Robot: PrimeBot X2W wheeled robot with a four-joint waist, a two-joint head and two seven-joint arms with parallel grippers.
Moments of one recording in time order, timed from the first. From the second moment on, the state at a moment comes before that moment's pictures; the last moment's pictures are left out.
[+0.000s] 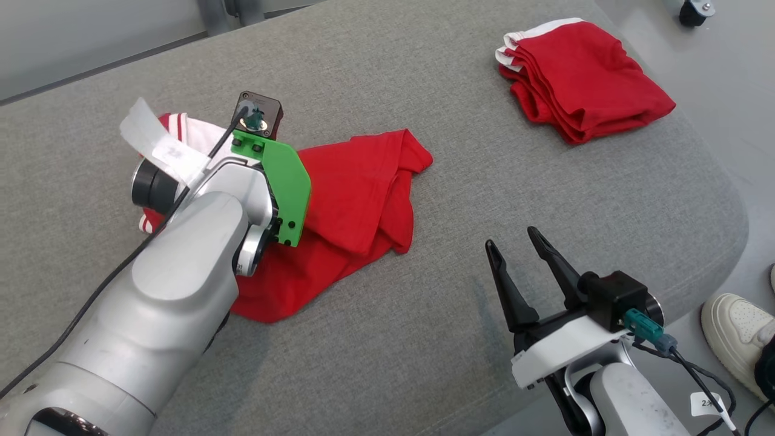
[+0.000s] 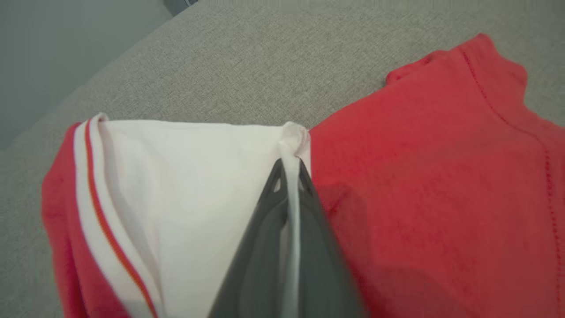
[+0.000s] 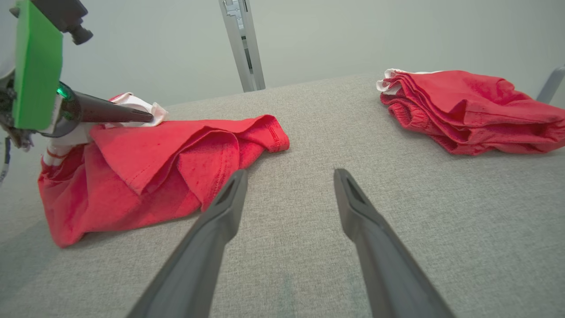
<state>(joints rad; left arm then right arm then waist) -0.93 0.25 -0.88 0.67 -0.64 0.18 0.50 -0.18 -0.05 0.25 0.19 0.22 0.13 -0.22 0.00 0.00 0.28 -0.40</state>
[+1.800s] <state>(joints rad) -0.04 0.39 -0.40 0.11 -0.98 0.40 -0.17 -0.04 -0.05 0.11 0.03 0.09 0.13 -0.07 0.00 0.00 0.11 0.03</state>
